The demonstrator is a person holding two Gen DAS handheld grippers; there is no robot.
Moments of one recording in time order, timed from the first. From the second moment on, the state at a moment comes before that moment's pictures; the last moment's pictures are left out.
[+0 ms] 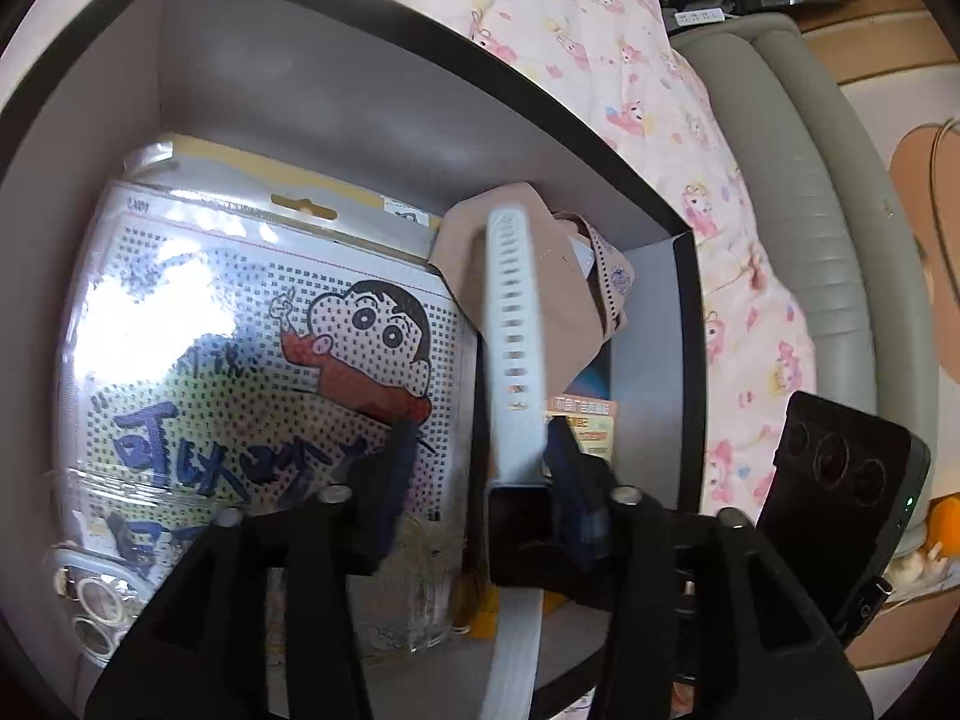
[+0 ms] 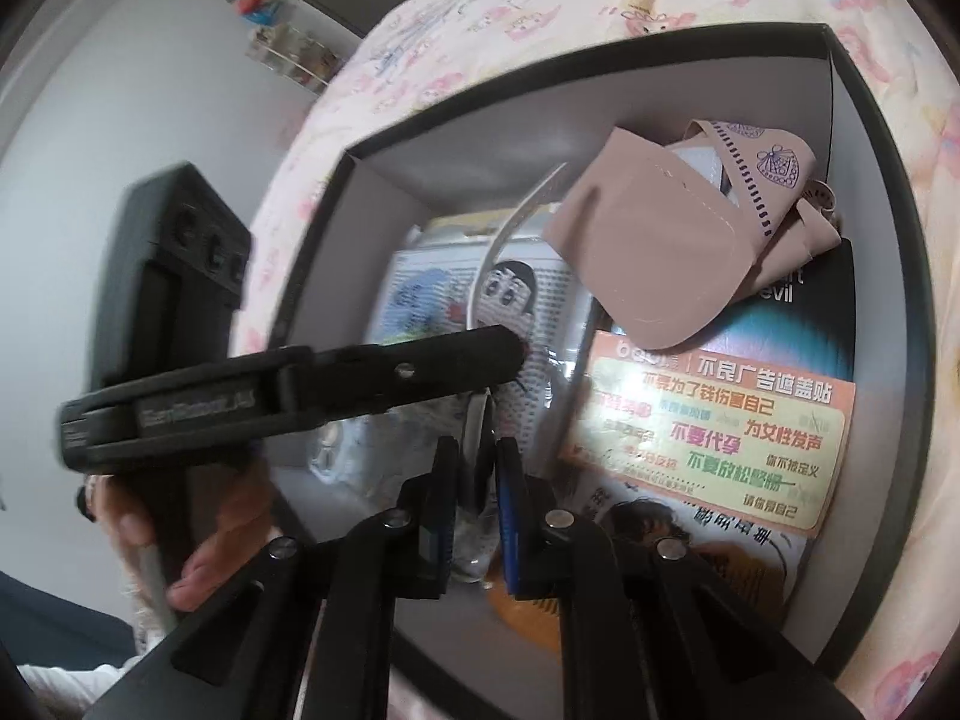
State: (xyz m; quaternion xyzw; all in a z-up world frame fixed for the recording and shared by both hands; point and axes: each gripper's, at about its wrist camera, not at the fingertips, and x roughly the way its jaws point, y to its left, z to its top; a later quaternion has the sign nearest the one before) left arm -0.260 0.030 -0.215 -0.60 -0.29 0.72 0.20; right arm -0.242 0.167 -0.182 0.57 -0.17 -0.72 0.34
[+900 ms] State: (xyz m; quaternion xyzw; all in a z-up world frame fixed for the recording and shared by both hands) left arm -0.258 0.023 -0.196 -0.55 -0.26 0.79 0.10; right arm -0.222 0.164 -0.183 0.58 -0.03 -0.78 0.25
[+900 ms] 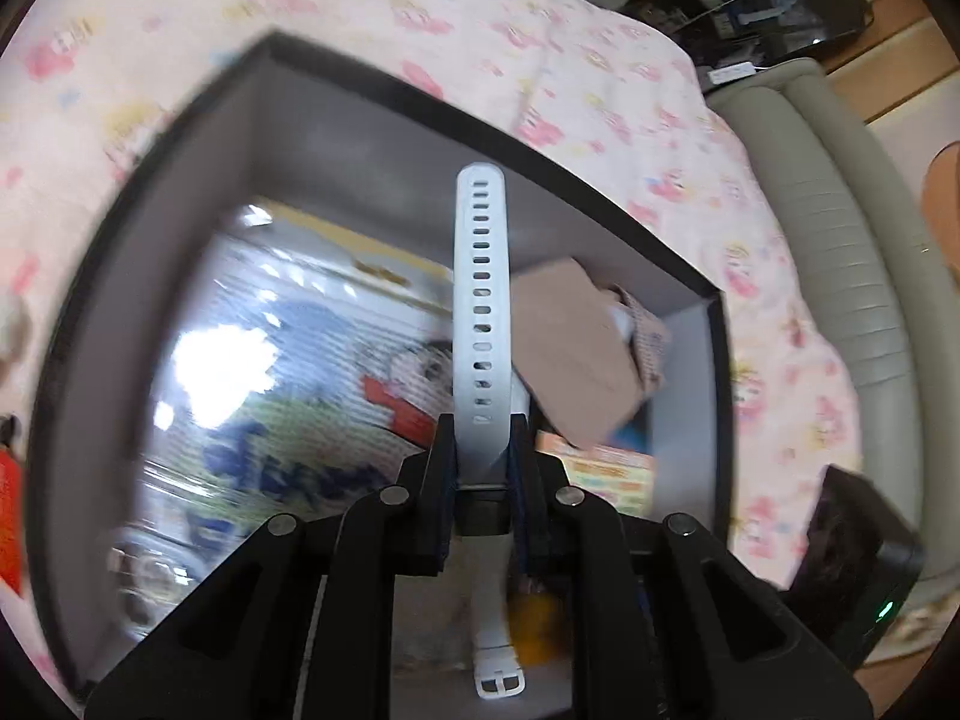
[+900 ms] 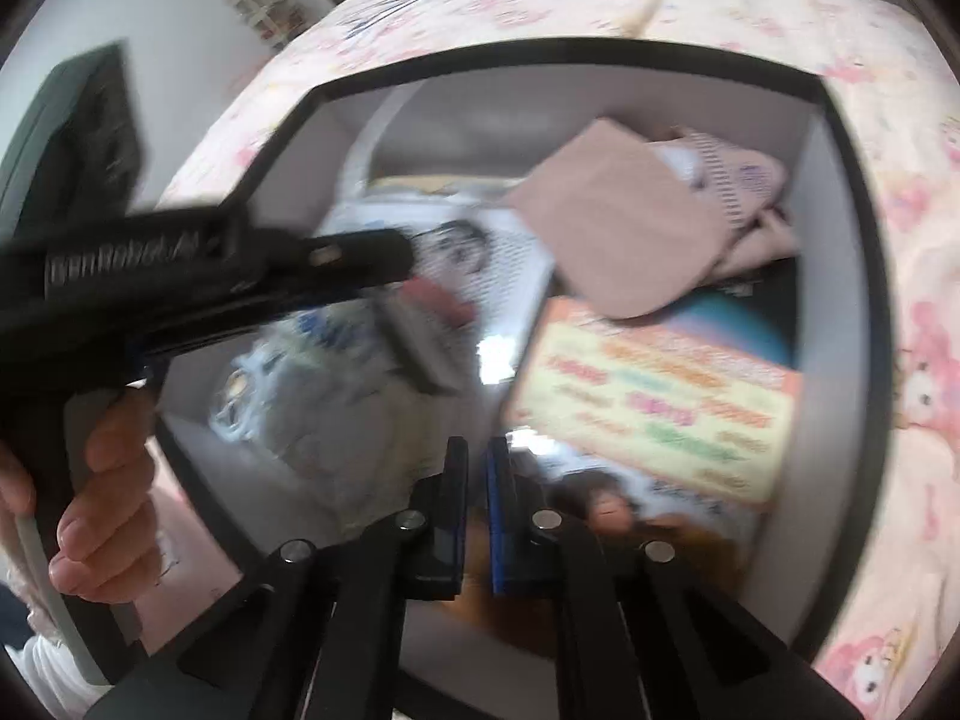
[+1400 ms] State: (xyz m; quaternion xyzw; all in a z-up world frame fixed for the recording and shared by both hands) left arm -0.253 -0.024 -0.217 -0.53 -0.46 0.70 0.14; right arm -0.220 0.164 -0.184 0.57 -0.03 -0.77 0.28
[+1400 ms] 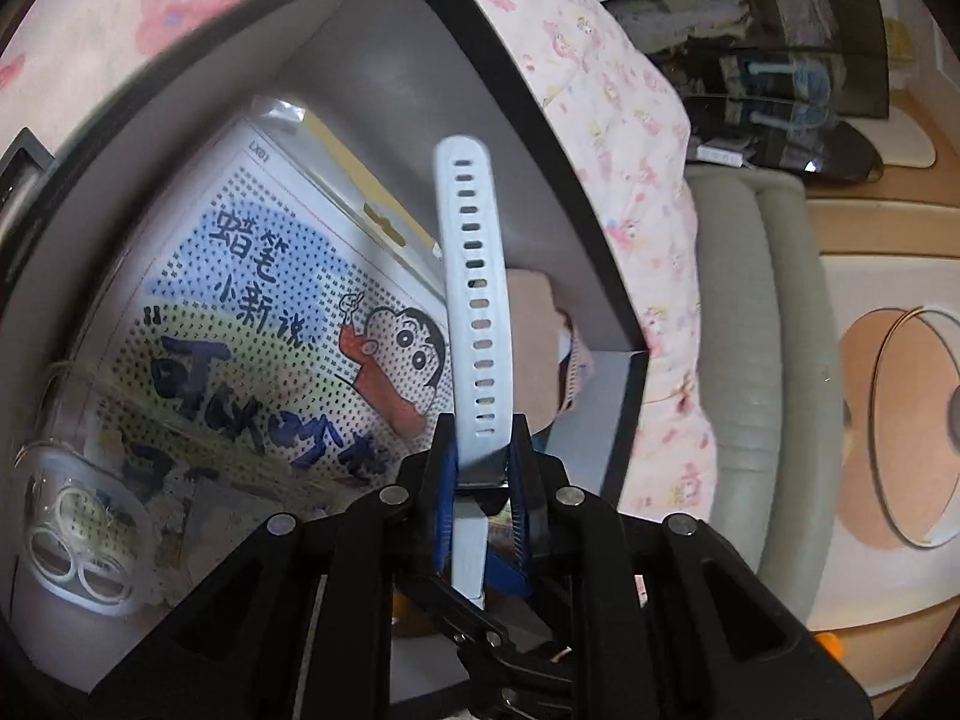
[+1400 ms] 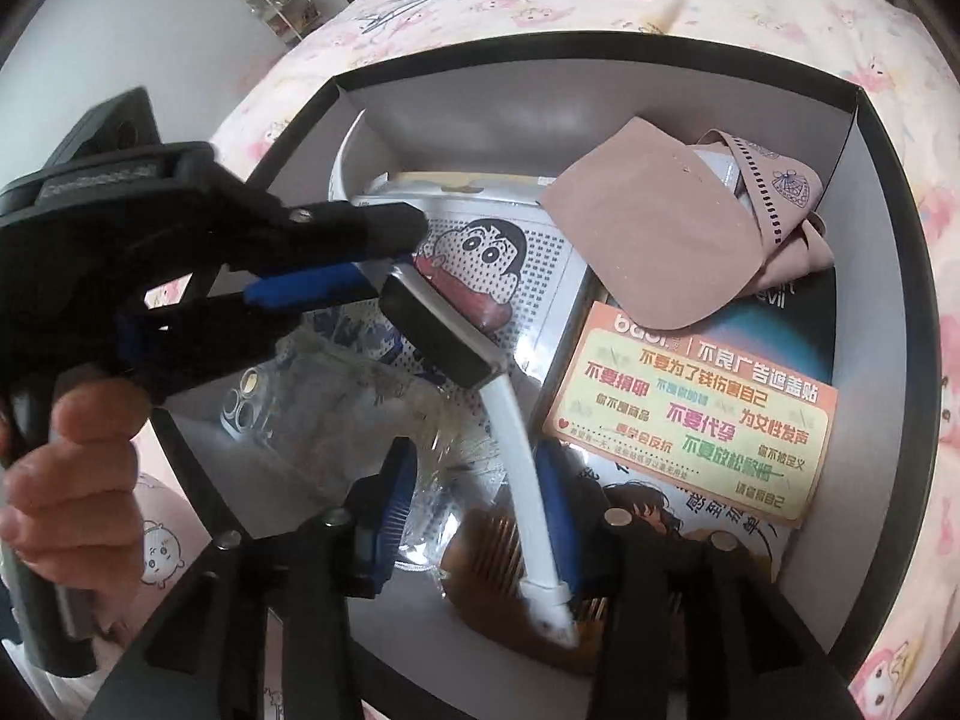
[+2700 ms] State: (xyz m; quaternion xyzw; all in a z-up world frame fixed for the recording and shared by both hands) left arm -0.253 -0.011 -0.188 -0.59 -0.23 0.76 0.13; right arm -0.226 0.179 -0.155 0.54 0.05 -0.82 0.17
